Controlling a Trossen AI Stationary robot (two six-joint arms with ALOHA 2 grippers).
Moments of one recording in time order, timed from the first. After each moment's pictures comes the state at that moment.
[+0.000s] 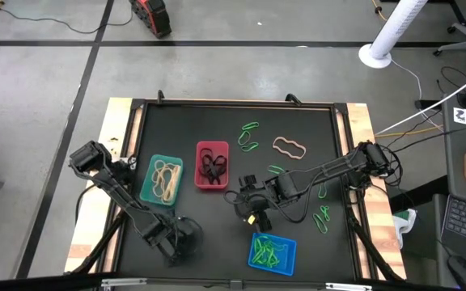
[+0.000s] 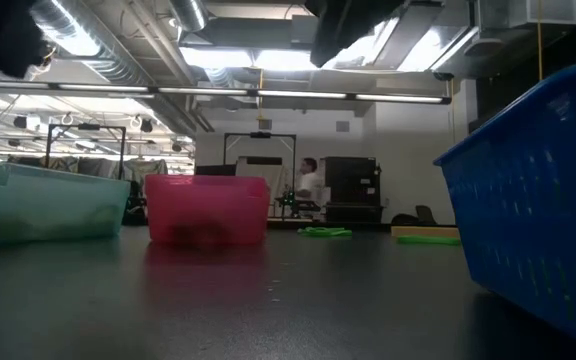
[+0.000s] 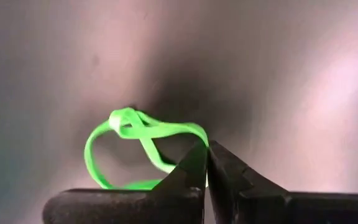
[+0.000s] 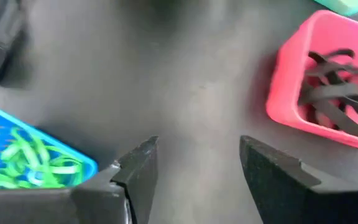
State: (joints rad) left arm -0.77 1.75 1.04 -0.65 -0.10 -1.11; right arm 0.35 1.87 1.68 -0.86 0.08 -0.03
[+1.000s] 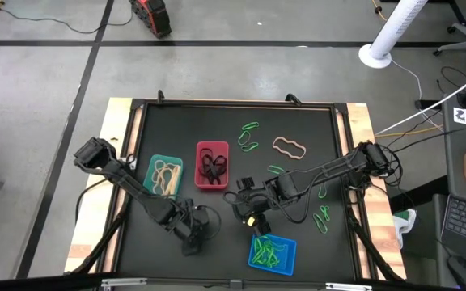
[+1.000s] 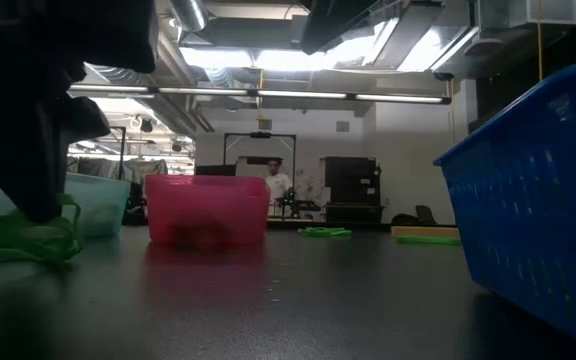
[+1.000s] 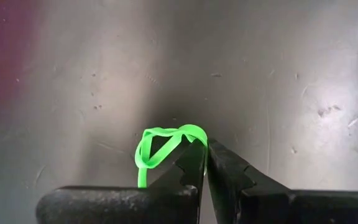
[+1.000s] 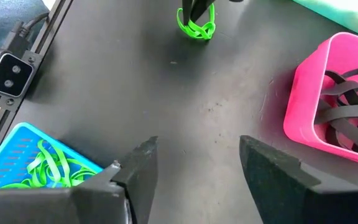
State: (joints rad) left arm -0.59 1.75 1.04 -0.50 -0.19 -0.87; right arm 0.35 1.87 1.67 -0.81 0.03 -0.03
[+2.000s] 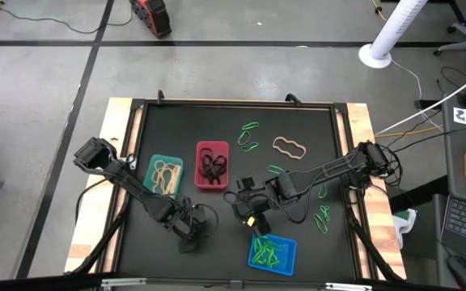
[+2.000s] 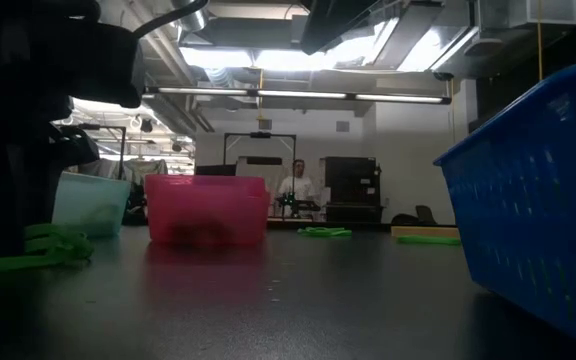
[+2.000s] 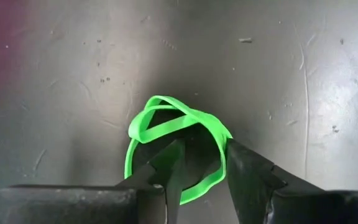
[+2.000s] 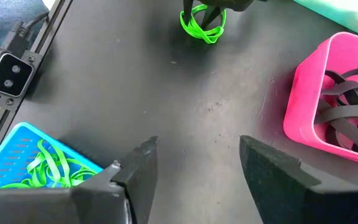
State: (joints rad) left arm -0.59 1.75 0.96 -0.45 -0.16 -0.86; right arm 0.35 1.87 1.67 -0.81 0.03 -0.03
